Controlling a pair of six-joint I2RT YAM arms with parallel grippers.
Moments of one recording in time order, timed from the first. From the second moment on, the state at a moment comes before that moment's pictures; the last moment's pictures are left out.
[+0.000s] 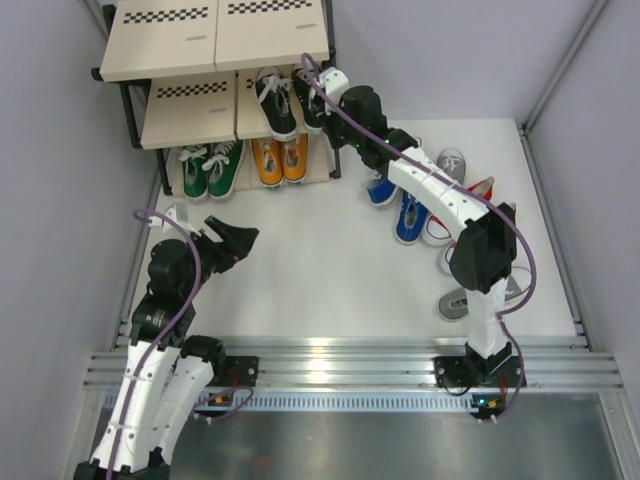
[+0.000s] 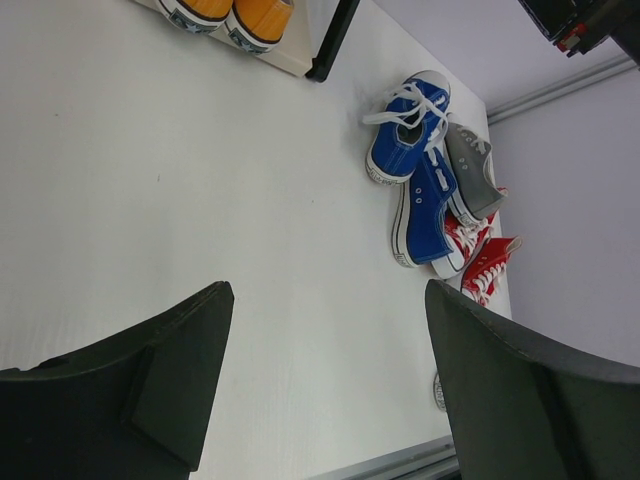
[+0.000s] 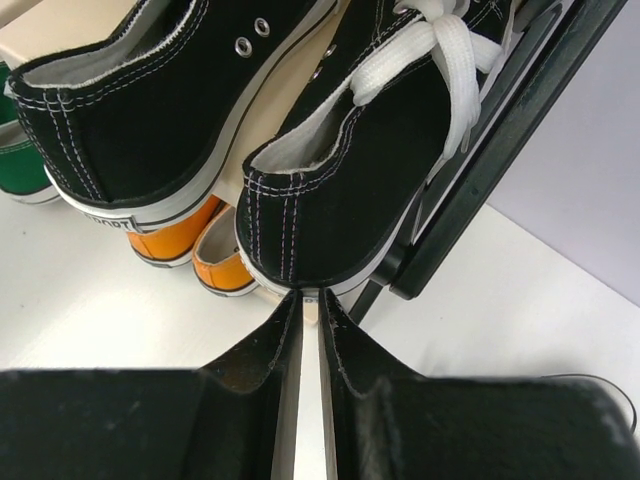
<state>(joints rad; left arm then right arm) -0.17 0.48 0.65 -0.43 0.14 -0.79 0.64 2.02 1.98 -0.27 0.03 -0.13</state>
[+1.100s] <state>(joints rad) -0.17 0.47 0.64 -0.43 0.15 -0.81 0.63 2.08 2.04 -0.26 0.05 -0.15</state>
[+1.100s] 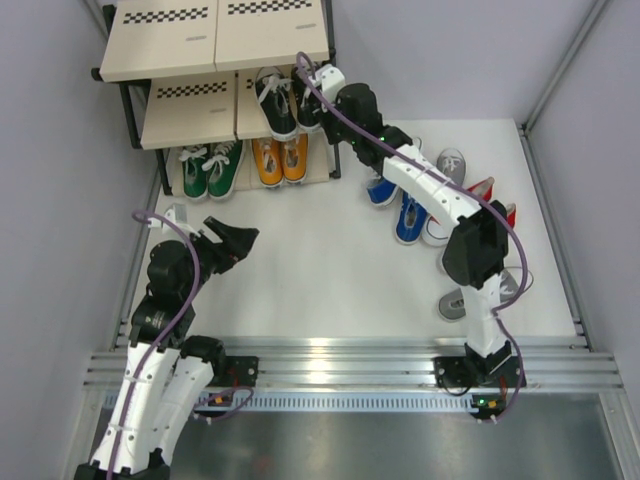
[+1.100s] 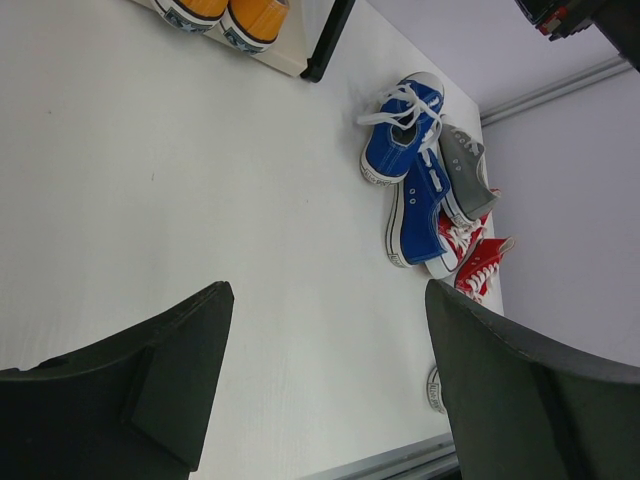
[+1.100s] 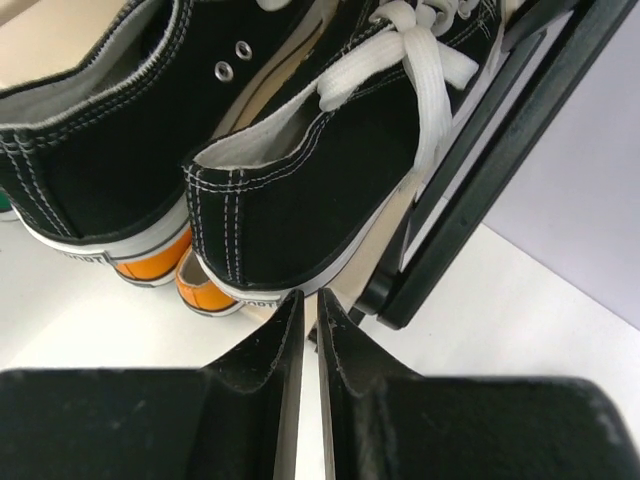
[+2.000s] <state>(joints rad) -0.17 1.07 0.97 -0.15 0.08 -0.78 0.47 1.64 1.71 -0.35 -0.46 -0.25</state>
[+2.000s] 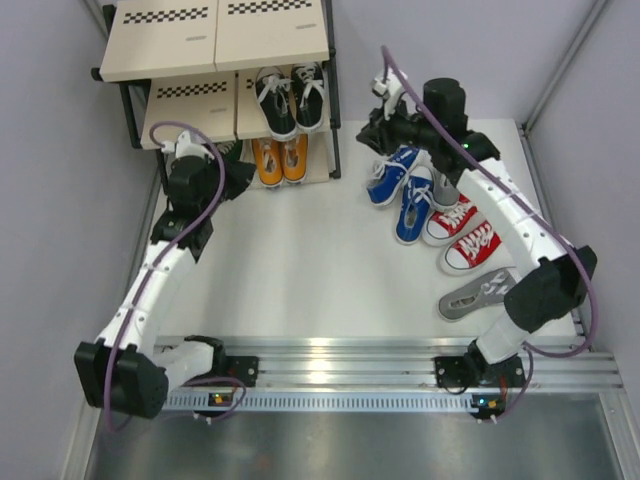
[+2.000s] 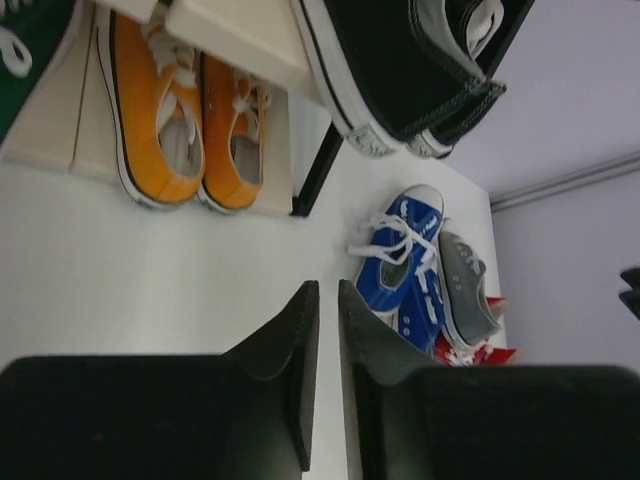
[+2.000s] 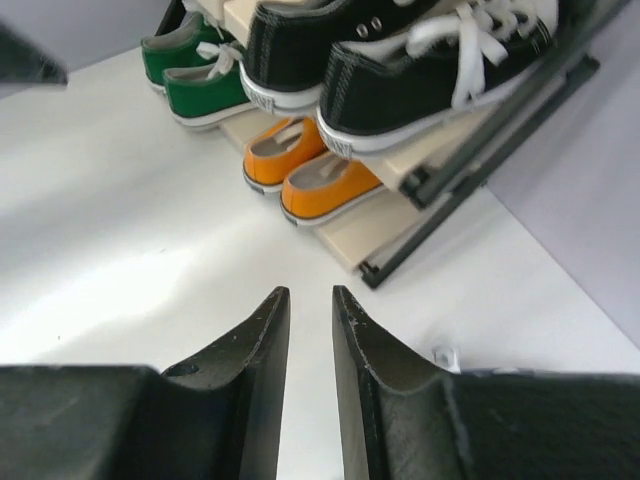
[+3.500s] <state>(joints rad) -0.16 1.96 1.63 0.22 -0.19 -0.41 0.05 1.30 1.33 -0.41 -0.79 -0.16</state>
